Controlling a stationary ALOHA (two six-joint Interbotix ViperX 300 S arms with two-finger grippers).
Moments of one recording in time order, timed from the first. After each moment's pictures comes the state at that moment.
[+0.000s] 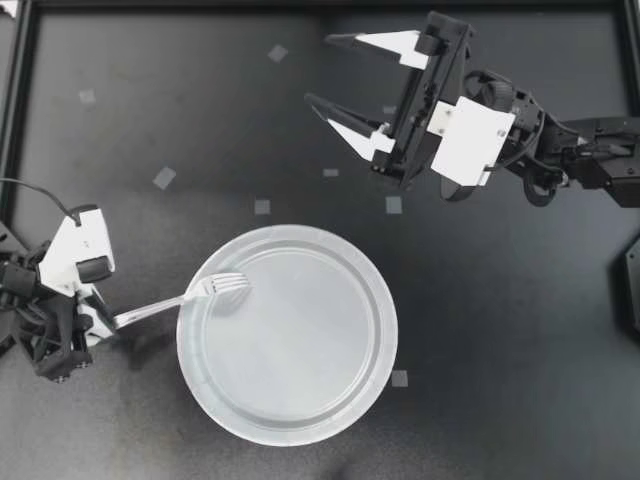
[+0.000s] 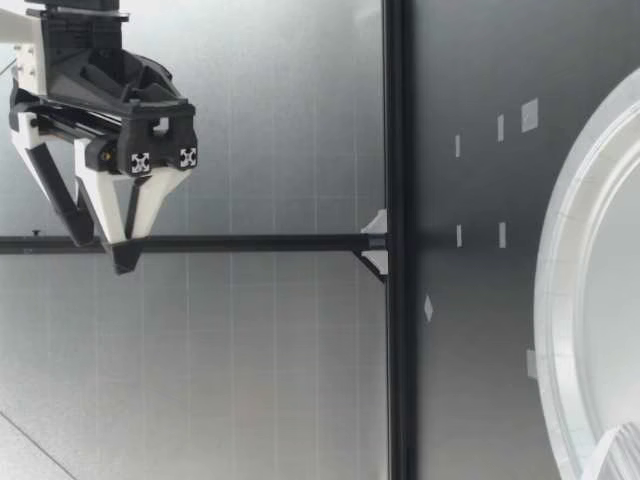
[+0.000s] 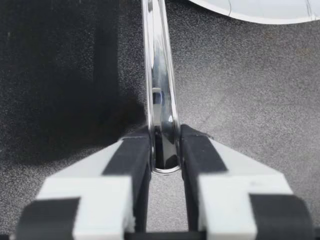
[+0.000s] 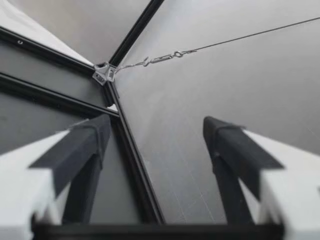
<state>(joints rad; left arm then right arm) -0.17 -0.51 1.26 -0.19 0.36 -0.44 -0.25 -0.10 0.71 0.21 -0.69 -0.84</state>
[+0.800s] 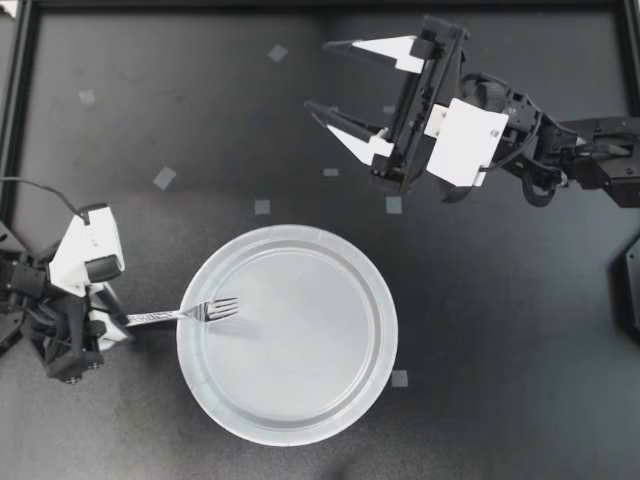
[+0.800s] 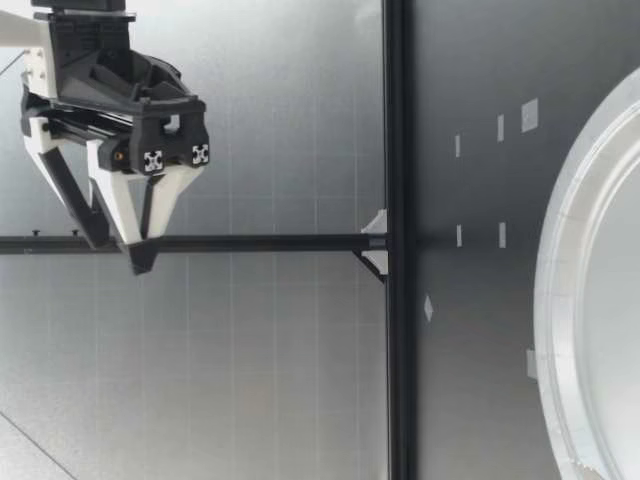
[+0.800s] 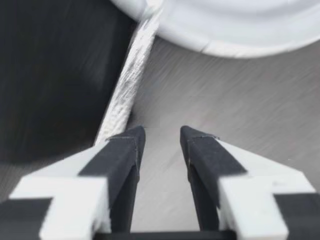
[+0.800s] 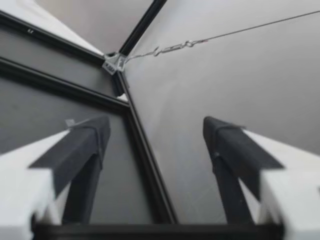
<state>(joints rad) -0.17 -0.49 1.21 -0.19 0.33 -0.44 -0.25 -0.10 0.71 0.22 -0.64 -0.84</state>
